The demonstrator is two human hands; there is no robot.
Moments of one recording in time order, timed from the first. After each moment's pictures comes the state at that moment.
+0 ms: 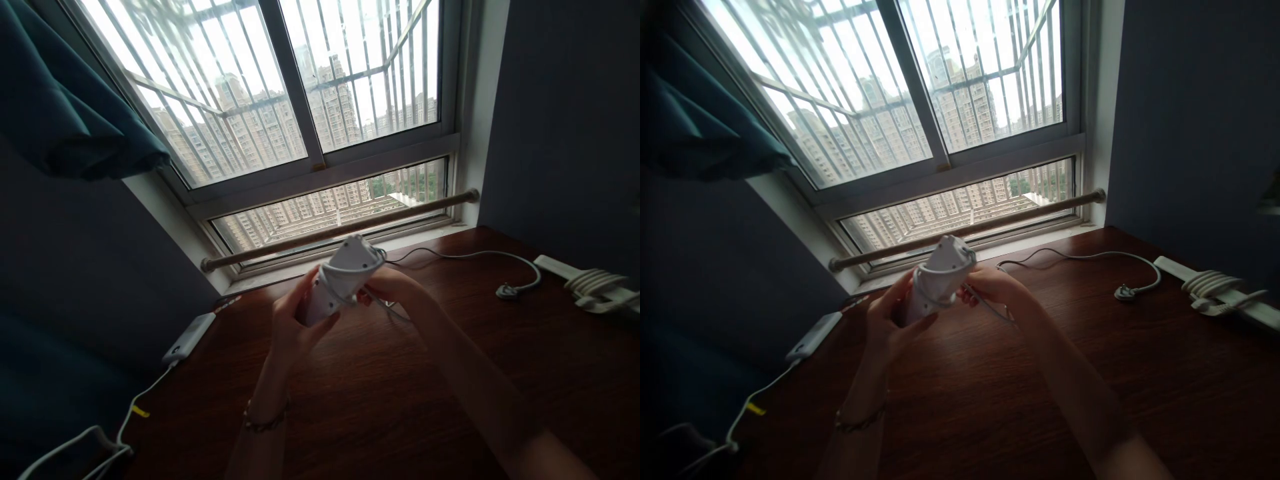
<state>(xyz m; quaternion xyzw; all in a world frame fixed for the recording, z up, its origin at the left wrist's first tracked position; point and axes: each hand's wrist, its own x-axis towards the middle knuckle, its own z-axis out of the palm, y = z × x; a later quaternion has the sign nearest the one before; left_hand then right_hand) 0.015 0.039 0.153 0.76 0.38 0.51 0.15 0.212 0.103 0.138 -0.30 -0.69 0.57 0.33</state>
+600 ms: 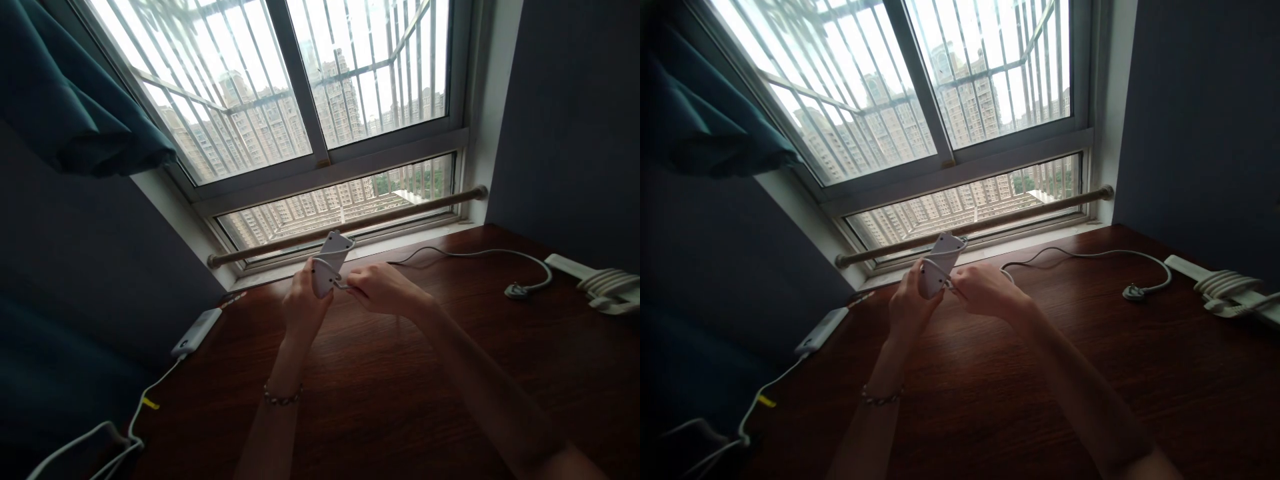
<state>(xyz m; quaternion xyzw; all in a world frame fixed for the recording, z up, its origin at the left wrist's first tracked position) 0.021 0.075 0.135 0.72 0.58 0.35 -0.15 0.209 0.067 0.161 -0.35 -0.89 0.04 0.30</state>
